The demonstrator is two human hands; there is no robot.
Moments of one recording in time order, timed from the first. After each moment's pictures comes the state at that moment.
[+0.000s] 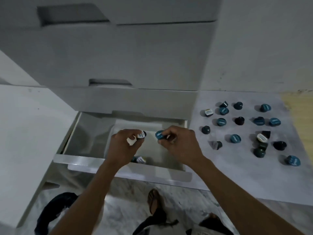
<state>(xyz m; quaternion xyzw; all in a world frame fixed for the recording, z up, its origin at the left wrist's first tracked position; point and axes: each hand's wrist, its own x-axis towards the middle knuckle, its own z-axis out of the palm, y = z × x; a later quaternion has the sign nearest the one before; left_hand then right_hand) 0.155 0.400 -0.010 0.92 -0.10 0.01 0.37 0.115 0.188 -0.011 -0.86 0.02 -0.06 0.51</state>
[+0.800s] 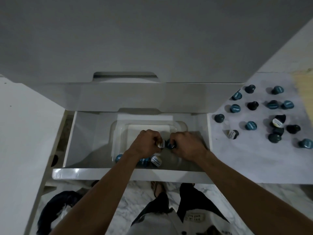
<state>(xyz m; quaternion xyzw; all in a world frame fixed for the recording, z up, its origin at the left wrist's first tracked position) 0.228 0.411 -0.089 0.88 -0.21 -0.31 0.30 0.164 0.234 -0.077 -0.96 0.00 0.22 0.18</state>
